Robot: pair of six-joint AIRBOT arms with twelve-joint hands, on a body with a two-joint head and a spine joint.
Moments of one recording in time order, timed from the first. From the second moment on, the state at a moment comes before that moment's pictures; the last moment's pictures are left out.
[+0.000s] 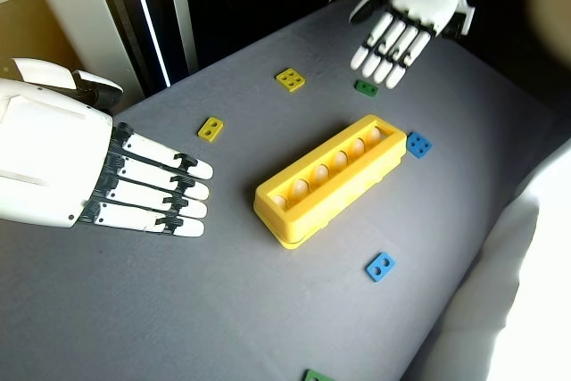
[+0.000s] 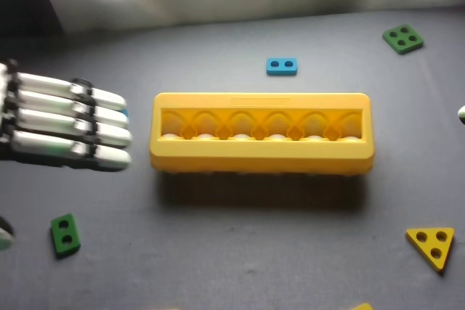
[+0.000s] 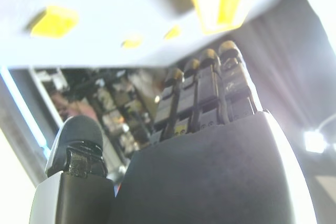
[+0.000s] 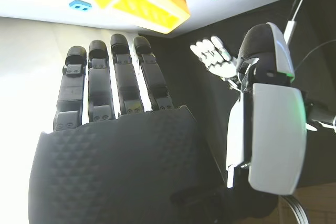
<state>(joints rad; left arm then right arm) 0.38 -0.78 1.06 1.33 -1.26 -0.05 -0.18 -0.43 0.93 -1.55 0.57 0.66</state>
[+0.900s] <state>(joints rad) 0.34 -0.71 1.02 1.37 -1.21 -0.08 -0.19 -0.43 0.92 -1.55 0.57 0.65</state>
